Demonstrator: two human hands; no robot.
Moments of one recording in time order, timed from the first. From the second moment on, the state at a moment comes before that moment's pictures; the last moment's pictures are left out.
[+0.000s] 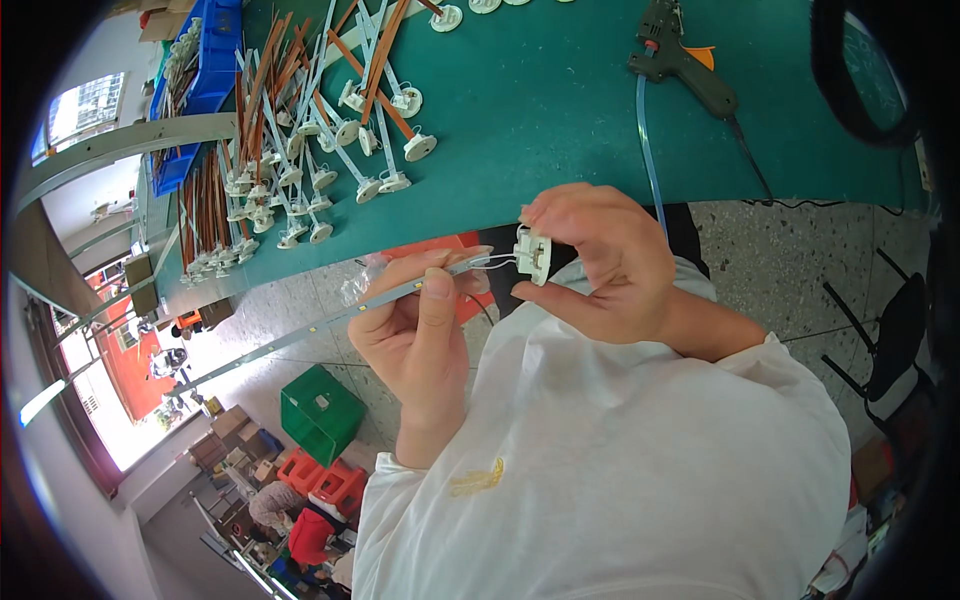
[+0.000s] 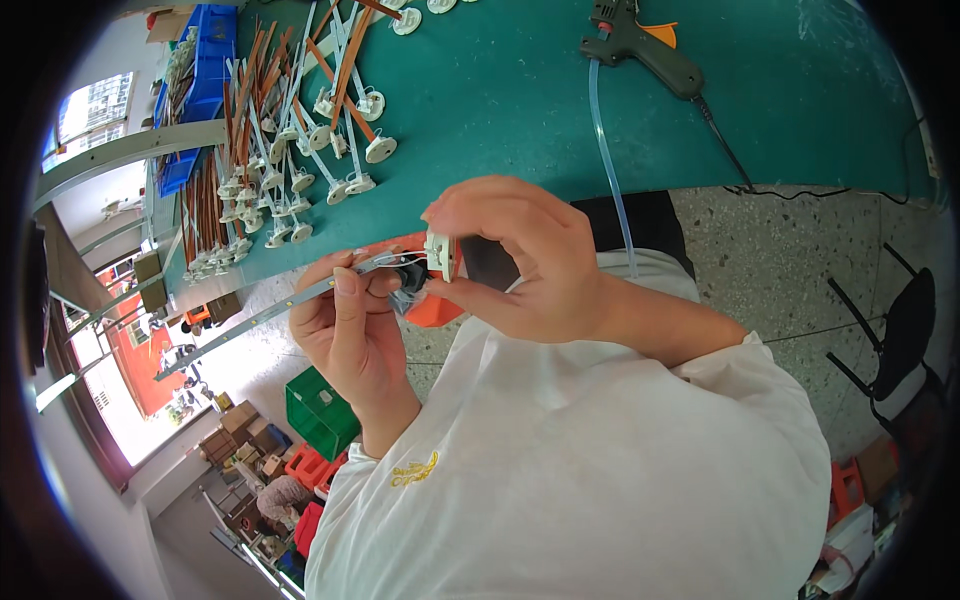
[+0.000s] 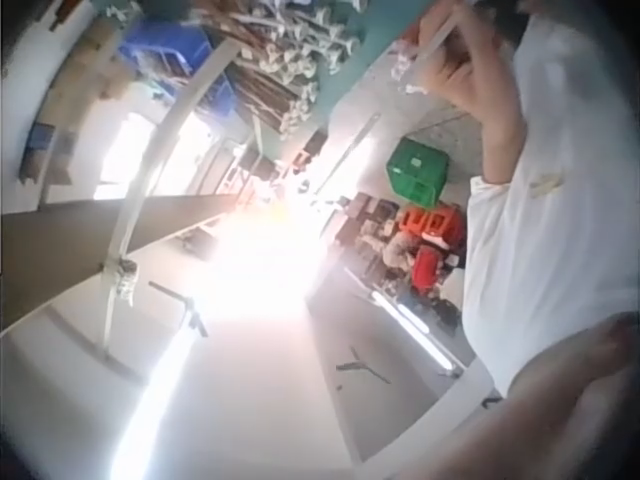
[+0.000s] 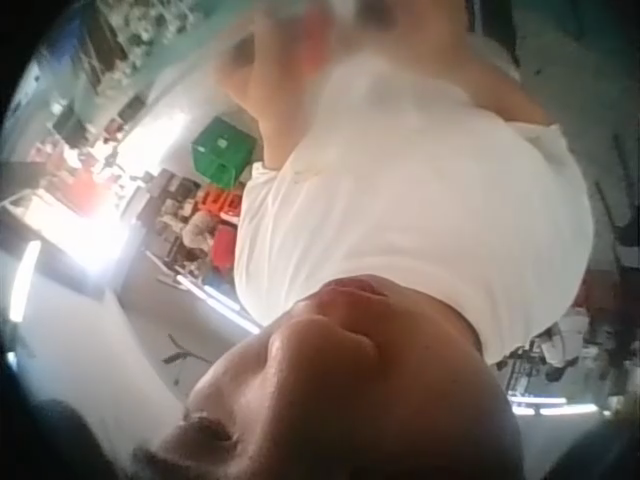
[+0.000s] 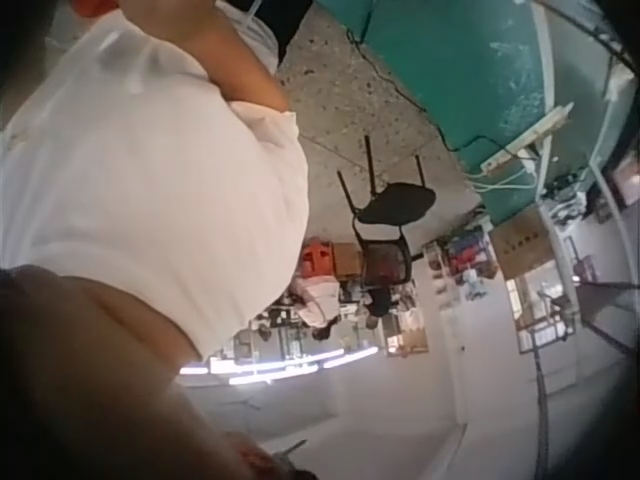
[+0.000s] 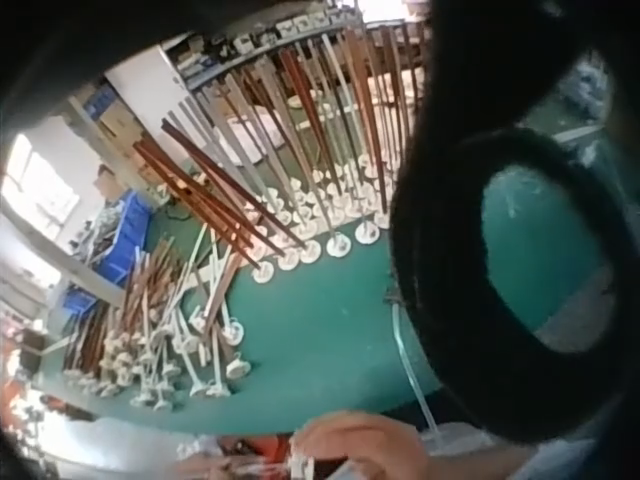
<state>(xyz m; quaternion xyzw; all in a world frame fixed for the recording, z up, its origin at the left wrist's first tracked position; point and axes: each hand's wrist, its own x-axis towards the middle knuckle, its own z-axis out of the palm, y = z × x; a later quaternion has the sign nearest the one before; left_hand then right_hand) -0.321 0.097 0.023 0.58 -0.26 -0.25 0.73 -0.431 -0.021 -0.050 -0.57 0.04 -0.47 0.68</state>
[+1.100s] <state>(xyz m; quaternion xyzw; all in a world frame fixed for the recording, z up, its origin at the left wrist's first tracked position) -0.319 0.107 0.031 0.64 -0.29 -0.22 0.68 -0.432 -0.022 -0.057 -0.63 0.03 -0.37 0.68</state>
